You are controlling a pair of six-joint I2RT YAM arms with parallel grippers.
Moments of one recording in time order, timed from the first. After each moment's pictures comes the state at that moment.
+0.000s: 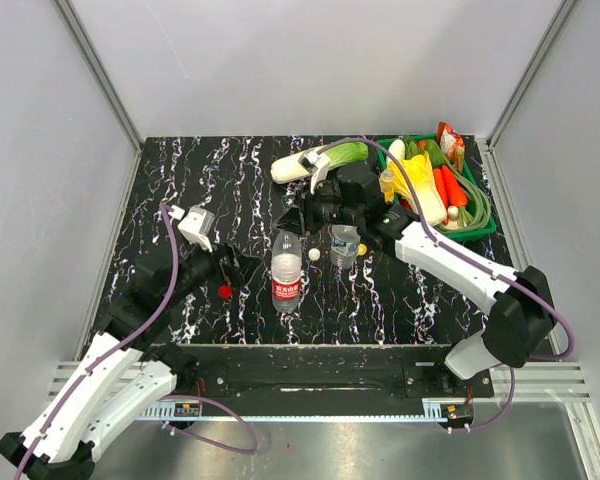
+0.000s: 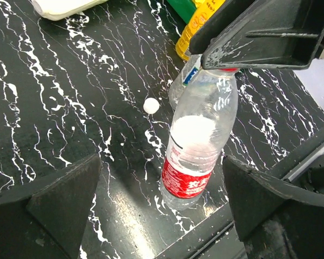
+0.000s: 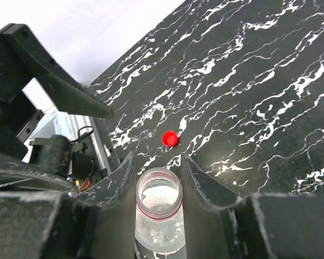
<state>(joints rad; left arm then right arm) -0.53 0.58 0.73 -0.43 0.13 -0.34 0.73 1.50 1.26 -0.03 -0.49 0.36</state>
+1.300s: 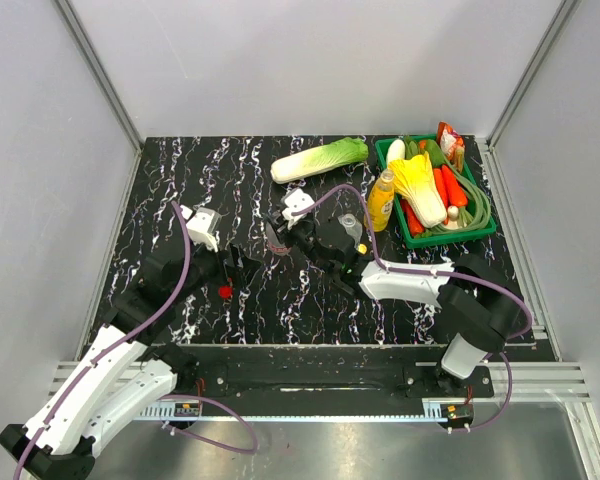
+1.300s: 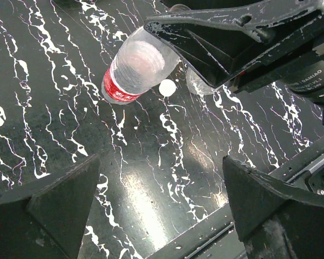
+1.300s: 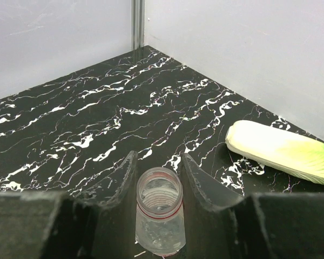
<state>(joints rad) -0.53 0.62 0.73 -0.48 0.09 -0.32 0.96 1.67 0.94 0.82 0.22 -0.12</state>
